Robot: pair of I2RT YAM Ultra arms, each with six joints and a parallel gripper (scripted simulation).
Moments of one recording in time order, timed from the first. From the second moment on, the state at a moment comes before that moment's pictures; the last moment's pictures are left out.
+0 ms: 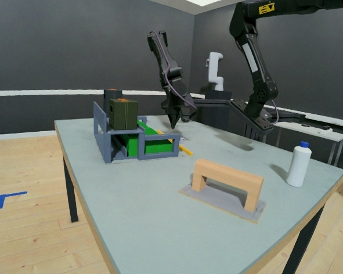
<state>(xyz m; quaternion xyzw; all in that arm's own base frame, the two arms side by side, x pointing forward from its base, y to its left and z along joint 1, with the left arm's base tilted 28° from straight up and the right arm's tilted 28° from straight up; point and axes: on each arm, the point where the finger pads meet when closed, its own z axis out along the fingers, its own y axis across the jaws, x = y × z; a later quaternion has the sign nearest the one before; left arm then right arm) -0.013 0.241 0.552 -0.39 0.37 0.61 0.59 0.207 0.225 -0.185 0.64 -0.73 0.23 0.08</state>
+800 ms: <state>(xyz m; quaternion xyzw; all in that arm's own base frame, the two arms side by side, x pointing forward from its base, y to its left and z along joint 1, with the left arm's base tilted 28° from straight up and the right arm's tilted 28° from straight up) -0.013 0.241 0.552 -0.39 0.37 0.61 0.59 0.208 0.225 -0.185 0.63 -0.73 0.23 0.08</state>
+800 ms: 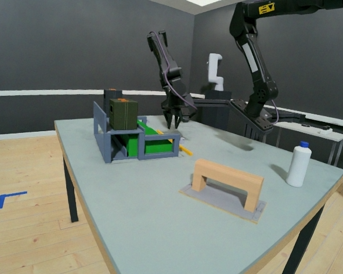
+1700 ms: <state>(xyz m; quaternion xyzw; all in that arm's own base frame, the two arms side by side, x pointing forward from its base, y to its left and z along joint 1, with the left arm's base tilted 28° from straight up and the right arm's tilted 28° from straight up) -0.013 0.241 0.552 -0.39 0.37 0.61 0.59 0.209 0.215 -0.206 0.64 -0.73 0.23 0.08</state>
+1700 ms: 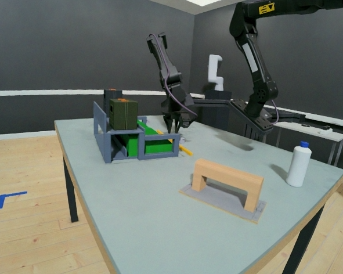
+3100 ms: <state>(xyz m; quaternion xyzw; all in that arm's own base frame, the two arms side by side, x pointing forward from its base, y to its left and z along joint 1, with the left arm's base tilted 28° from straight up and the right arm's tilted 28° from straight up) -0.013 0.241 0.552 -0.39 0.37 0.61 0.59 0.215 0.207 -0.223 0.63 -0.73 0.23 0.08</state>
